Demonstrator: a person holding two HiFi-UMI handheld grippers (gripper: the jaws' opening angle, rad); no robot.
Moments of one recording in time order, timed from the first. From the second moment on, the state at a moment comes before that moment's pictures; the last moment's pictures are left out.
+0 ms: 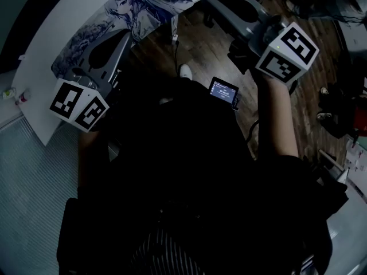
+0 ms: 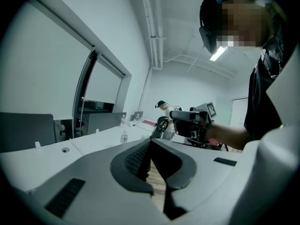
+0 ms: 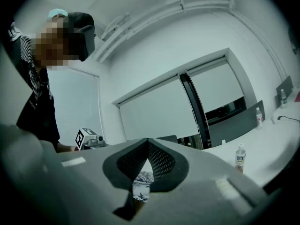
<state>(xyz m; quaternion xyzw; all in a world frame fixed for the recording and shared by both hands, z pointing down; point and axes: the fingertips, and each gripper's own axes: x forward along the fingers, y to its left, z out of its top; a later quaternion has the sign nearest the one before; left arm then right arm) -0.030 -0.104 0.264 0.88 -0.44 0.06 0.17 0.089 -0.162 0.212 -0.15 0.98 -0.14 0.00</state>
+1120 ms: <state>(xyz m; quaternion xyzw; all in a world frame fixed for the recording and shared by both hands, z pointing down) 0.015 -0.207 0.278 0.87 -0.45 0.07 0.21 0.130 -0.279 0.254 -0.12 0.98 -0.18 0.01</state>
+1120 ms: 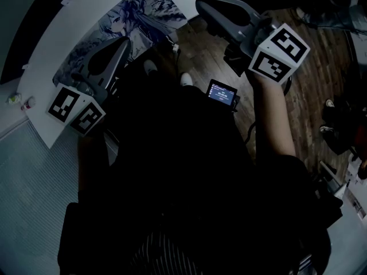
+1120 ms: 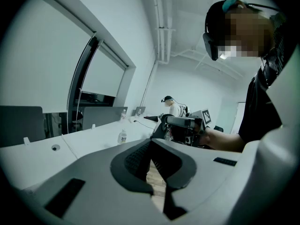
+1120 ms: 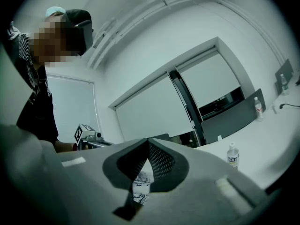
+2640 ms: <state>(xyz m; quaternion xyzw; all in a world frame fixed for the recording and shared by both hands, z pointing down) -0.129 -0.310 0.366 0.86 -0.40 0.08 0.30 0.020 -0.424 0.469 -0.24 0.91 -0.31 -0.14</state>
